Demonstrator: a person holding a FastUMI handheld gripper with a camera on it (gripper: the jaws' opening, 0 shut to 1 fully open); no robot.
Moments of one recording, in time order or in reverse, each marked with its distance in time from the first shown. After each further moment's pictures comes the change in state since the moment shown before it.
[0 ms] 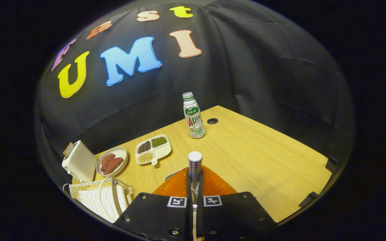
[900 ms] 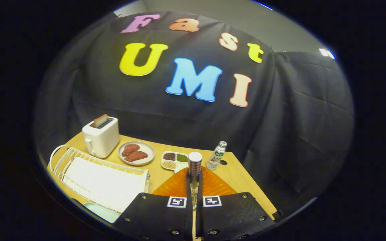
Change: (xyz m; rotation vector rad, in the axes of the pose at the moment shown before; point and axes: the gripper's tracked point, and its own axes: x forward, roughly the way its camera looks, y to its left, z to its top) arm -0.159 0.132 0.046 -0.551 -0.192 0.128
